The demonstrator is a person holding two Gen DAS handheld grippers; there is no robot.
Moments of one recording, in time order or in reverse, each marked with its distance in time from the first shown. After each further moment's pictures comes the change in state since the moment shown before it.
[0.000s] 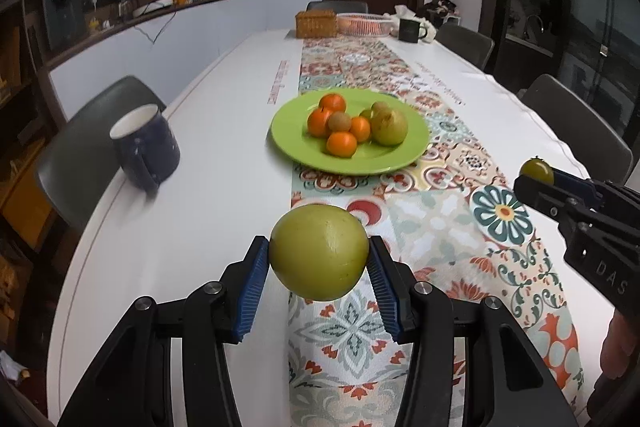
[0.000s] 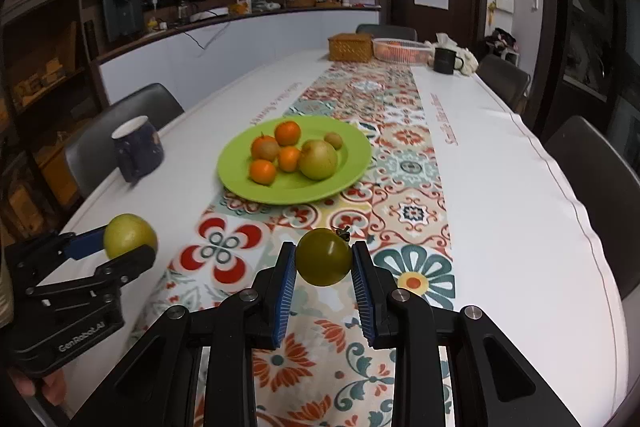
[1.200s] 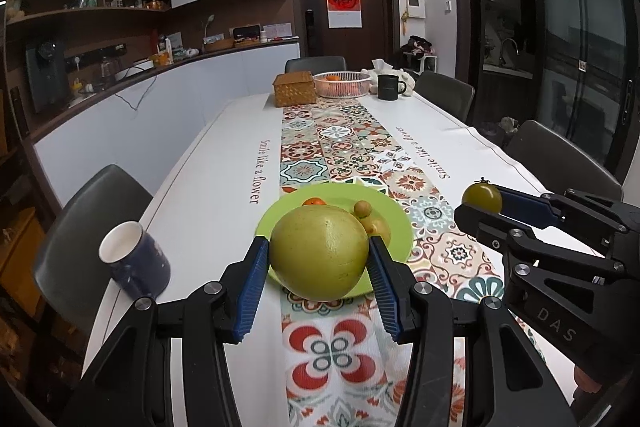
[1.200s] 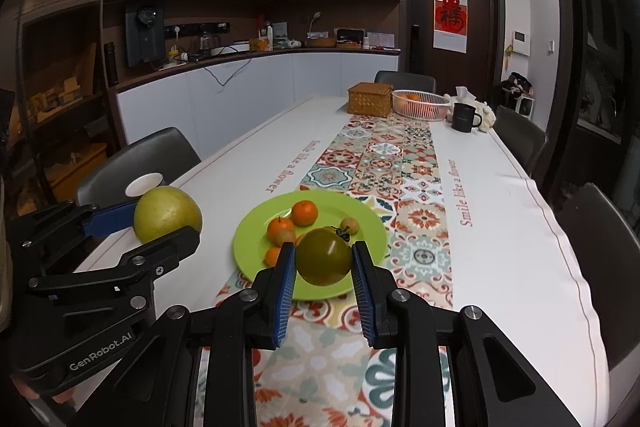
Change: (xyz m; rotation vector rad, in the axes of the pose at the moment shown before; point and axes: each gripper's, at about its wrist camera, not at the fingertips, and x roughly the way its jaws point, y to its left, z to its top) left arm -0.004 -0.013 0.093 0.078 -0.179 -0.038; right arm 0.010 0.005 0.077 -0.059 -0.127 0.031
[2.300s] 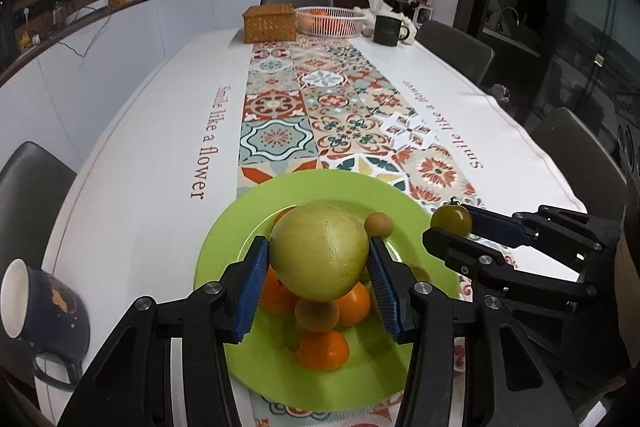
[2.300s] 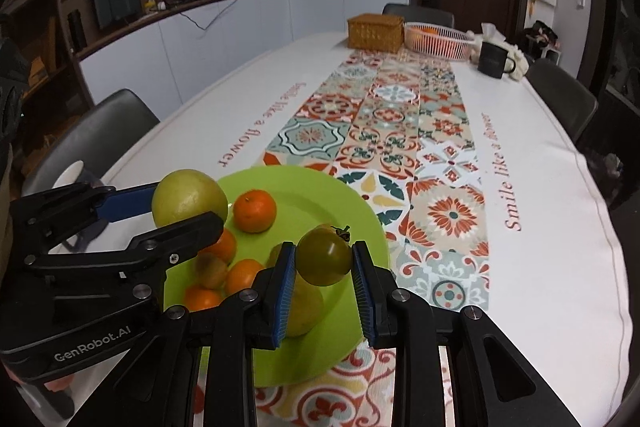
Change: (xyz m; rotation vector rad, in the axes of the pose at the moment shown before) left arm 0.183 0.017 0.039 -0.045 0.244 -0.127; right arm 0.173 -0.044 0.024 0.032 0.258 0.059
